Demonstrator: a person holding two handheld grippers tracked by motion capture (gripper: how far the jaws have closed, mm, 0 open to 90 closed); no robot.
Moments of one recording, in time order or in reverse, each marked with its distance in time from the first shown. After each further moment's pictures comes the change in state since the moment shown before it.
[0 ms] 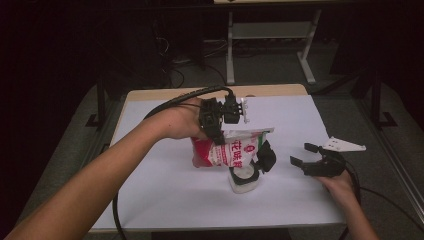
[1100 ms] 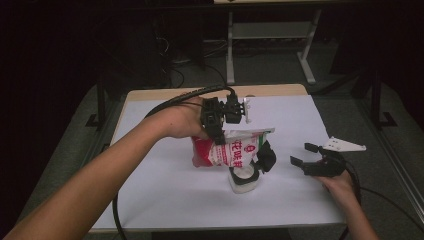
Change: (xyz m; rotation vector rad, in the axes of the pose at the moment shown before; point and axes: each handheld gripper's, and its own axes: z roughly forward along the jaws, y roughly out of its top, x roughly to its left) left arm -0.001 0.004 -0.002 0.020 0.001 0.002; right arm 0.000 0.000 0.000 0.000 -0.001 -0.001
